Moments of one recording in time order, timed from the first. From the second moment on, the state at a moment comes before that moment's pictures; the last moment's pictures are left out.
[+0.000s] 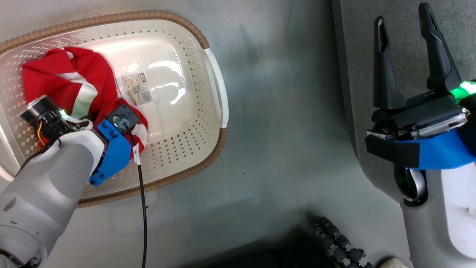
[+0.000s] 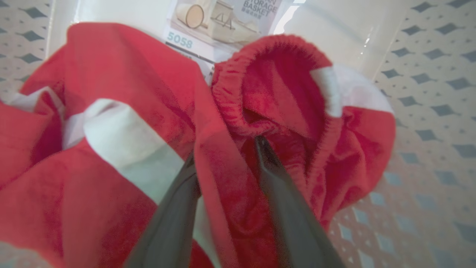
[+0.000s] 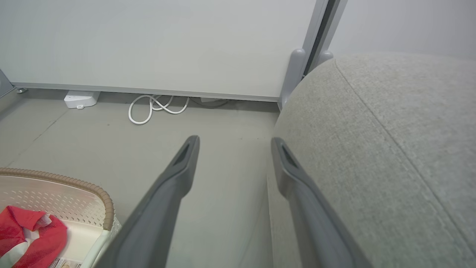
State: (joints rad) left arm -1.03 0.38 -1.28 1.15 -0.38 -0.13 0.08; right arm -0.51 -0.08 0.06 -0.06 0.09 0.13 -0.26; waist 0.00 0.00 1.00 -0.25
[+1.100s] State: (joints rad) left arm -0.97 0.22 -1.28 1.12 -0.54 -0.13 -0.18; right arm -0.48 -0.10 0.02 -0.02 0.08 0.13 -0.26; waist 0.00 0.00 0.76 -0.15
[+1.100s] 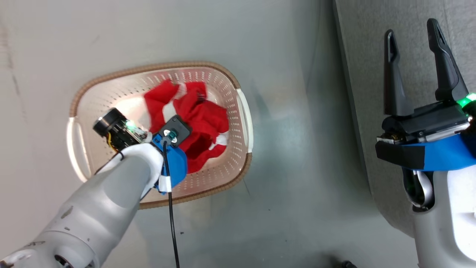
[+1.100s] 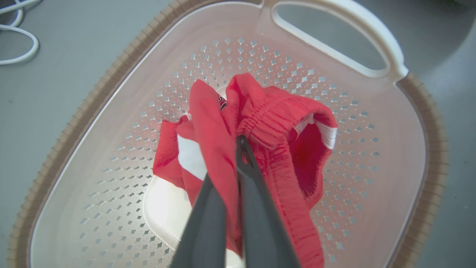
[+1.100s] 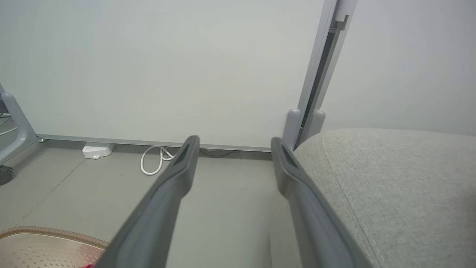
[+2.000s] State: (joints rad) left arm -0.79 0.21 -0.96 0.71 -0.57 -0.09 -0.26; right arm -0.25 -0.12 -0.01 0.08 0.09 0.13 -0.26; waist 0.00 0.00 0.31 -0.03
